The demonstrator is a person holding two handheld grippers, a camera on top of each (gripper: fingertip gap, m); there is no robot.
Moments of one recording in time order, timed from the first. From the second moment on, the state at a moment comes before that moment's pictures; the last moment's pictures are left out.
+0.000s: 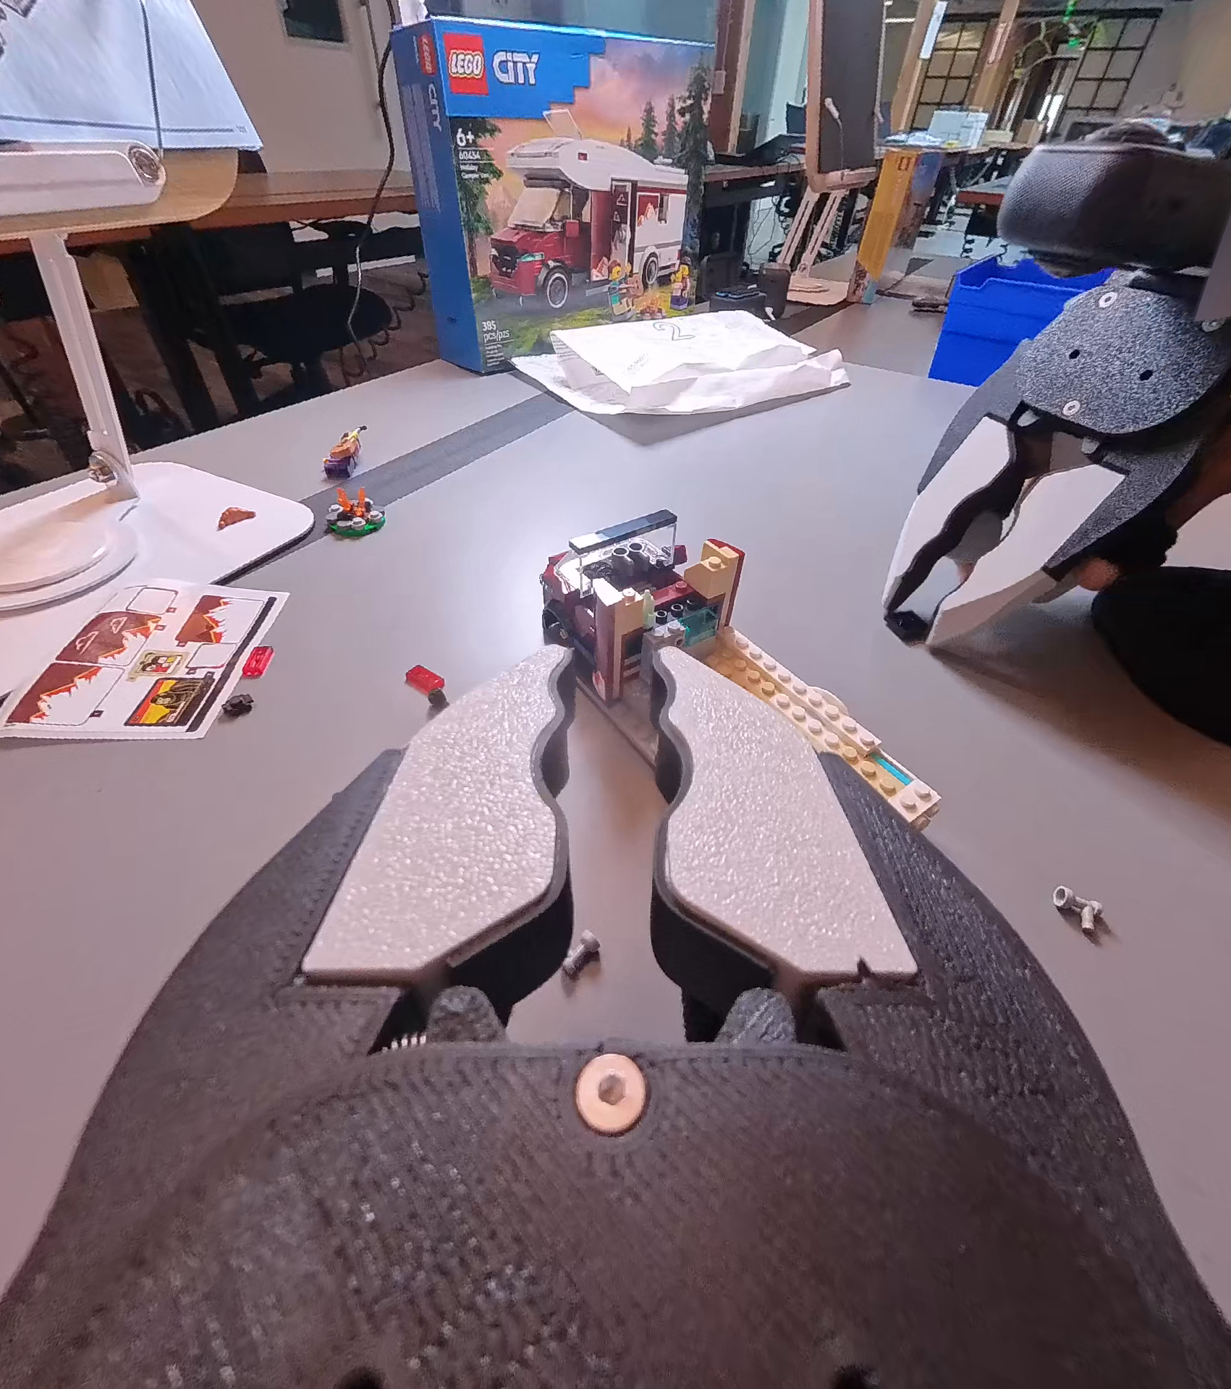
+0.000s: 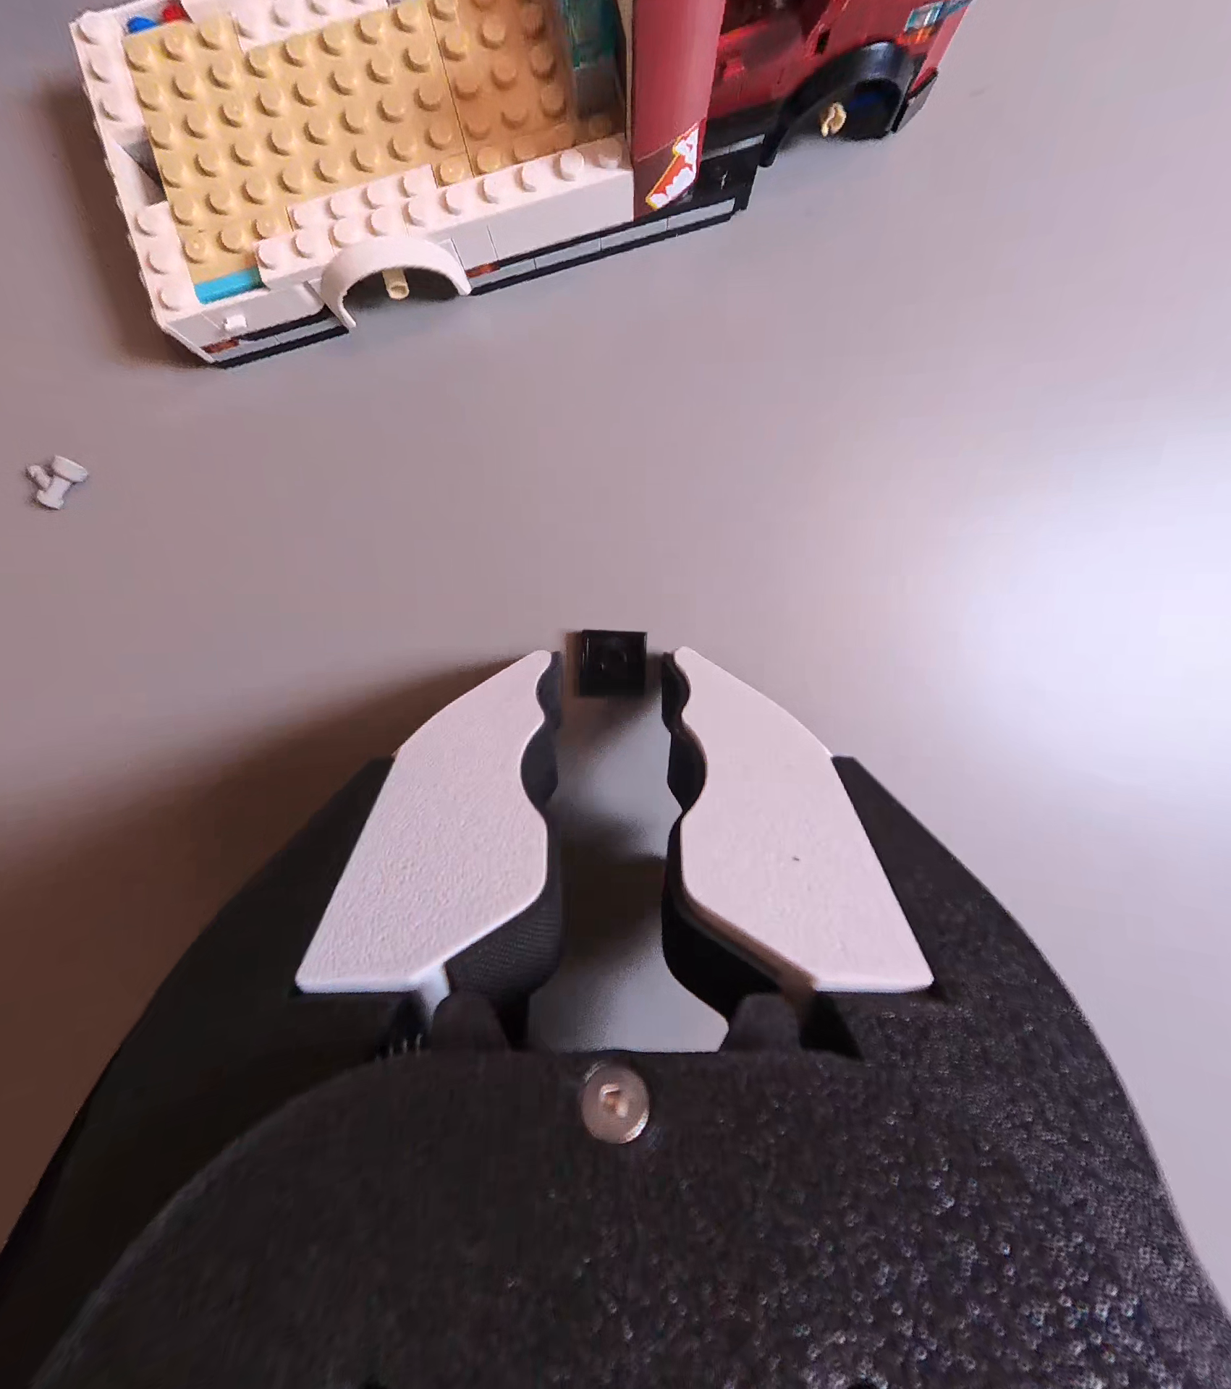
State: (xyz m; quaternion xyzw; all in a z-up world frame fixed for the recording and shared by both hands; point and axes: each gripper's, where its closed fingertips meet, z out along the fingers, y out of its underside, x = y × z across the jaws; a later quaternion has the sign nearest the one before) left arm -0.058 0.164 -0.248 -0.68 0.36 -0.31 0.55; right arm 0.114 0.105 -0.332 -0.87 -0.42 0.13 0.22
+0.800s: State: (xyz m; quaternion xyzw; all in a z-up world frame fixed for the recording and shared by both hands) left arm -0.011 0.081 -0.218 -0.51 0.53 -0.33 0.60; right arm -0.023 0.067 -0.203 -0.61 -0.20 0.74 0.20
